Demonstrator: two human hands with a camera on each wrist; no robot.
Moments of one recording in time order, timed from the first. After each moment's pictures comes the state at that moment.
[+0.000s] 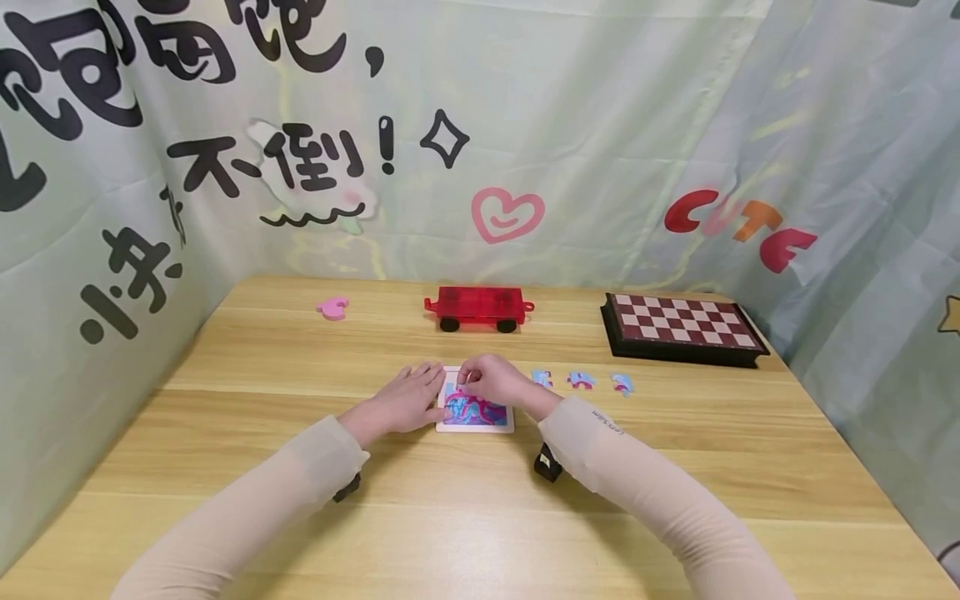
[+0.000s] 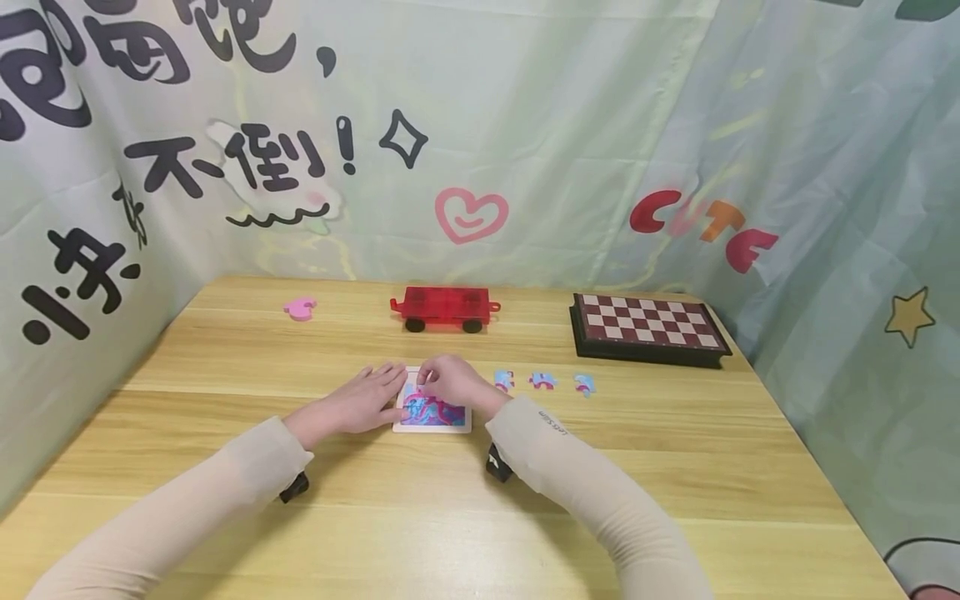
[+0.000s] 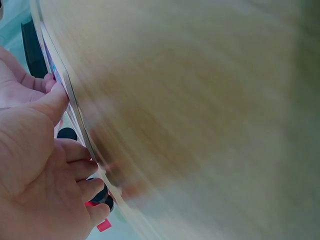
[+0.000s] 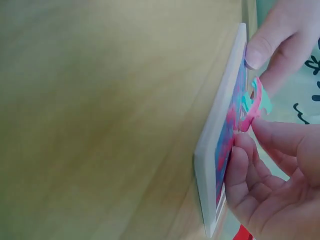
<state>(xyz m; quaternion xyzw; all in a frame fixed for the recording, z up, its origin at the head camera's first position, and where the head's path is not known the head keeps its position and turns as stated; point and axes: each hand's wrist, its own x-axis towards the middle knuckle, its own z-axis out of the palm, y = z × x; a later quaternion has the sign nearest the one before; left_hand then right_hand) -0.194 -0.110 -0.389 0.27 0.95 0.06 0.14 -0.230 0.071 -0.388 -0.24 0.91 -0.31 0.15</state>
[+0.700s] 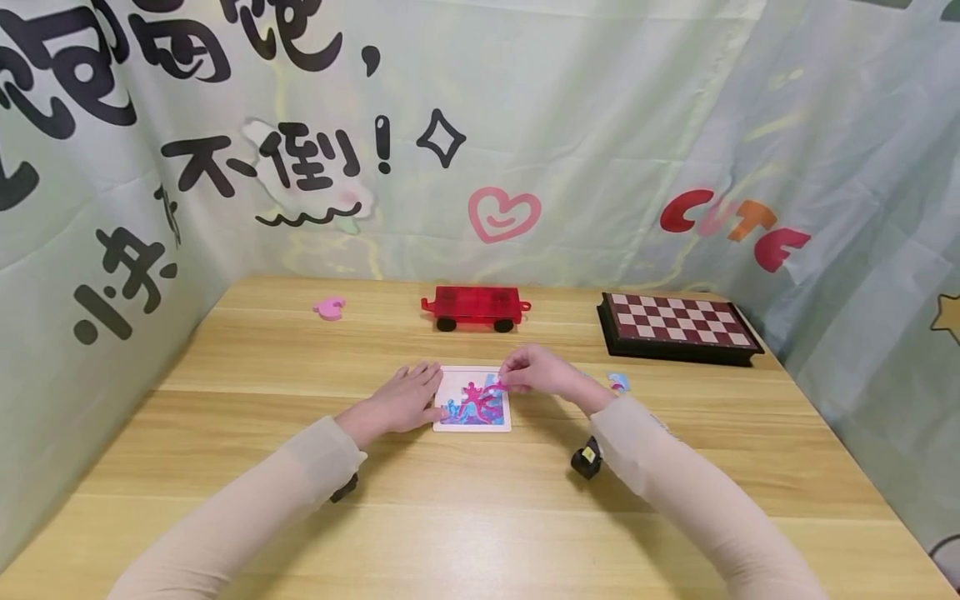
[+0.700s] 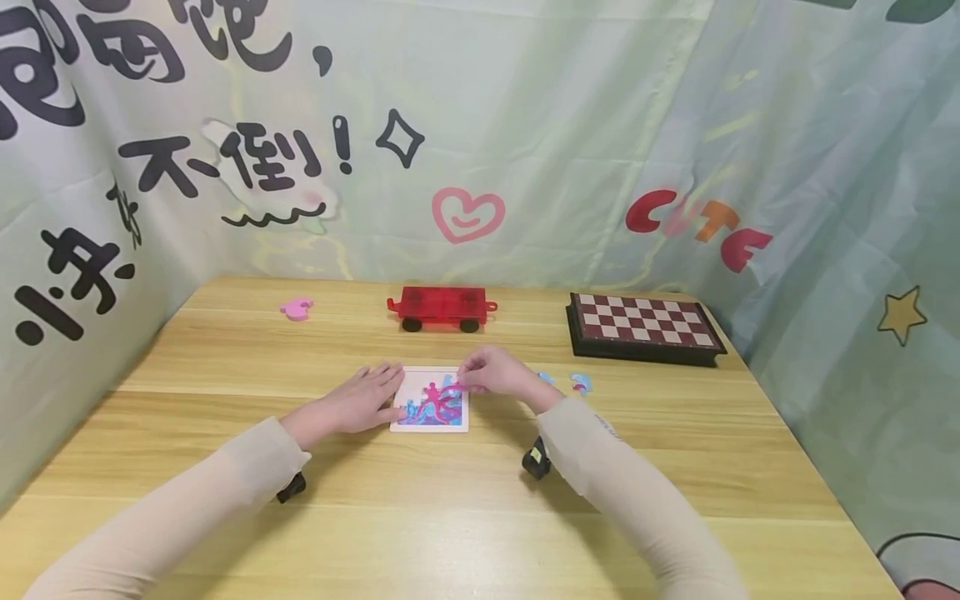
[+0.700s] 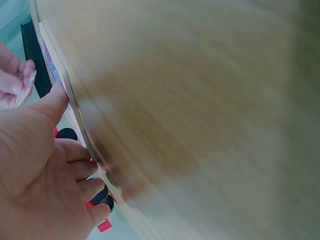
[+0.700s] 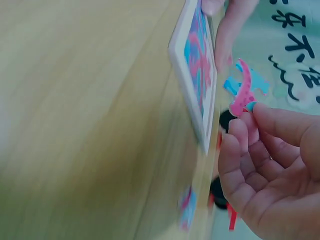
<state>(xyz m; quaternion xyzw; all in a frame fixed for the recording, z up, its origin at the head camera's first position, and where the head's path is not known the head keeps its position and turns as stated) -0.194 -0.110 -0.390 0.27 0.95 0.06 0.14 -0.230 0.134 -0.374 -0.17 0.87 -0.42 0.20</state>
